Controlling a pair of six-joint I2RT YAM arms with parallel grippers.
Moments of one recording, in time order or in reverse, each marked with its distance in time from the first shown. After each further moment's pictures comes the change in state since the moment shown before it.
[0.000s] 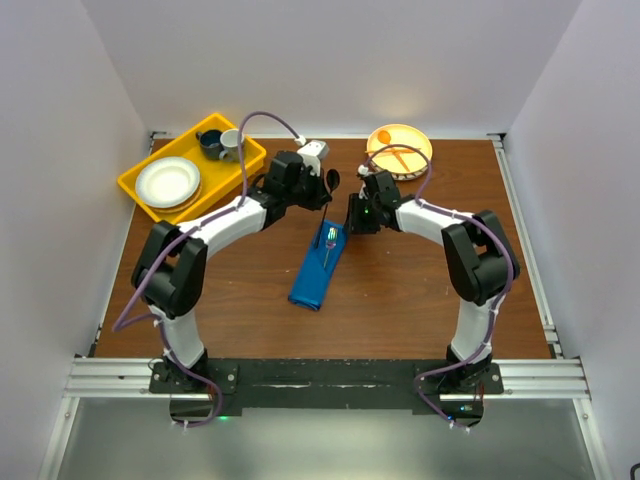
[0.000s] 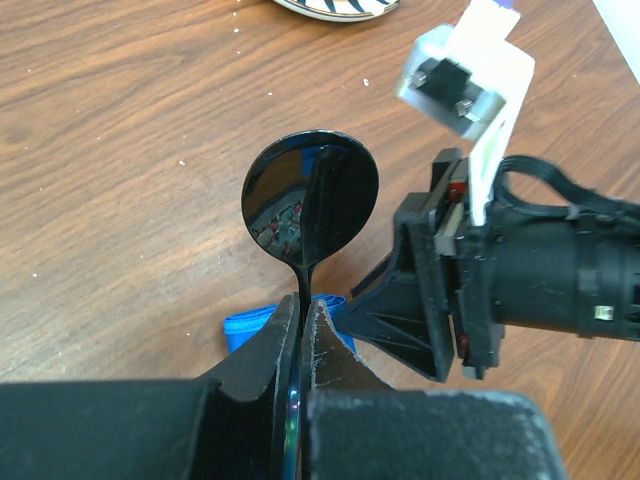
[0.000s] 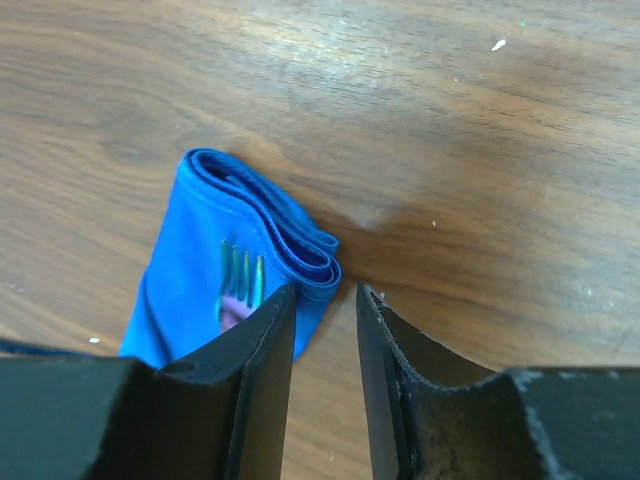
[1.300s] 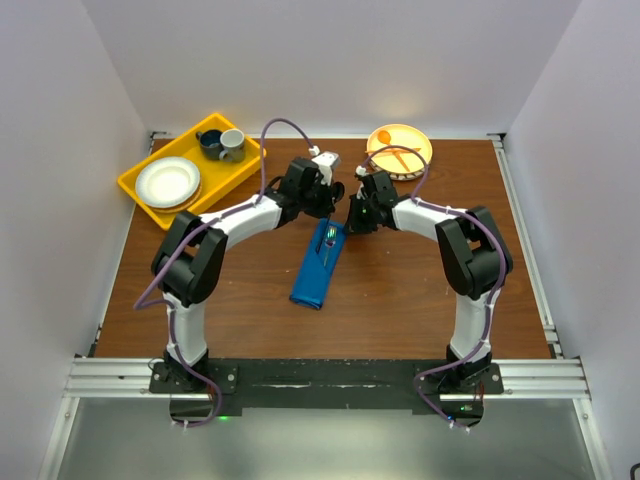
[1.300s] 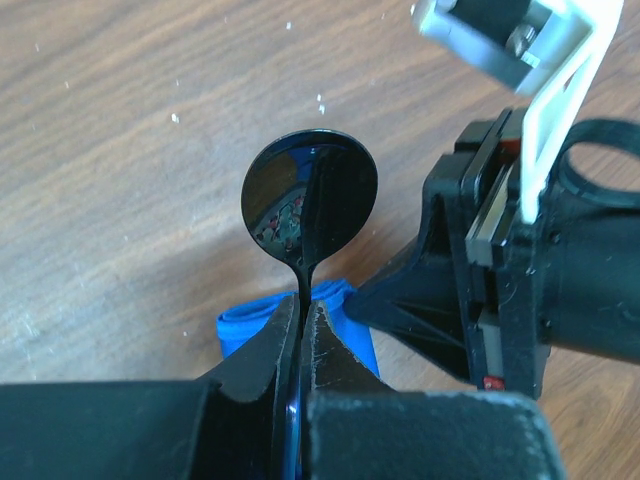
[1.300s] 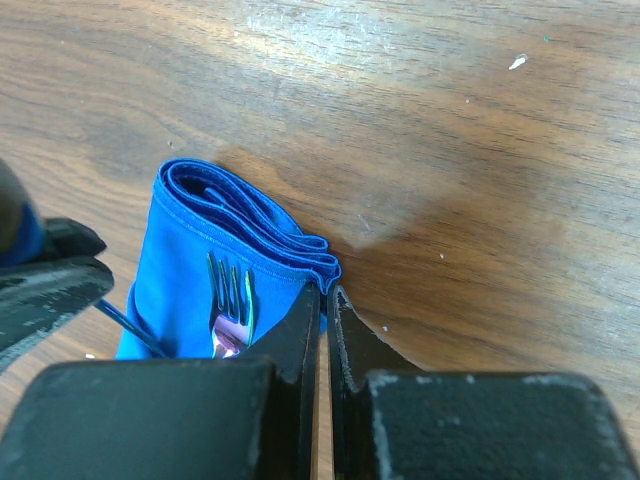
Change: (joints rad) left arm -0.039 0.138 0.079 -0.074 -0.062 0.036; right arm -0.001 0.067 0.031 0.020 -0.025 0.010
